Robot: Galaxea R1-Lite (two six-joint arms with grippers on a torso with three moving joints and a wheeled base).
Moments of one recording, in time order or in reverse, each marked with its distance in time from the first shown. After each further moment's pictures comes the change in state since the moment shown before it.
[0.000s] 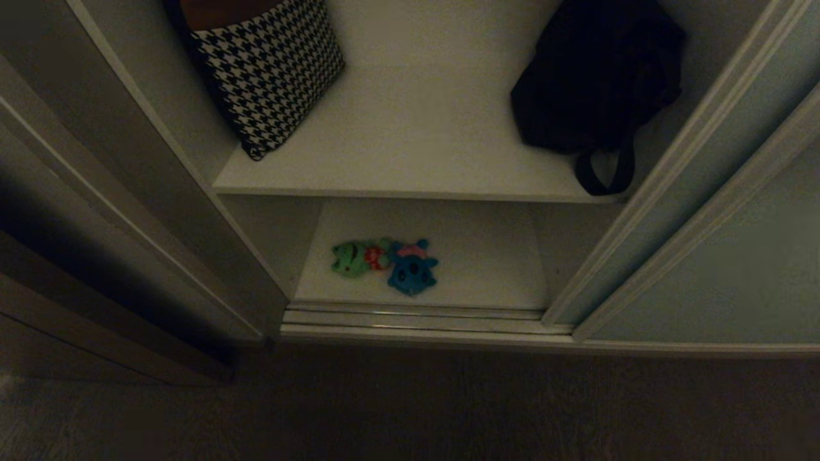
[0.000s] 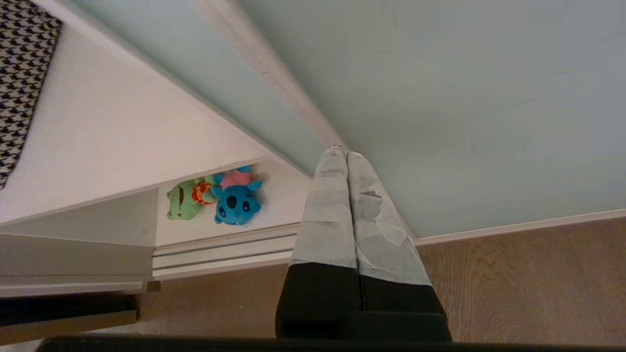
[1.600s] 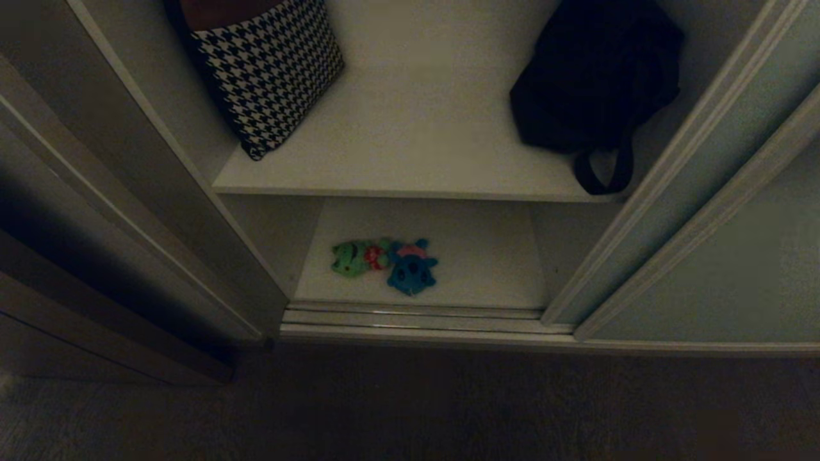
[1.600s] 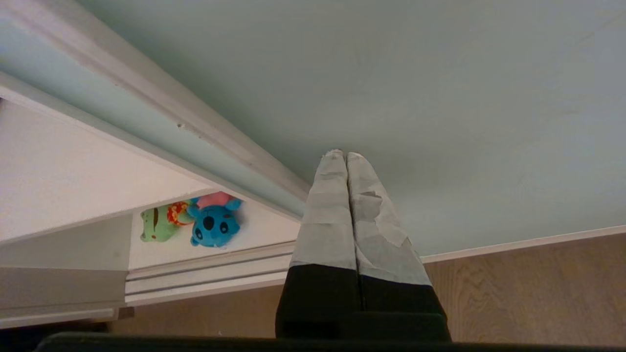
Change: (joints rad) left arm 0.000 0.000 0.000 0.000 0.000 0.000; right arm 0.063 0.104 0.034 -0.158 -0.093 -0.007
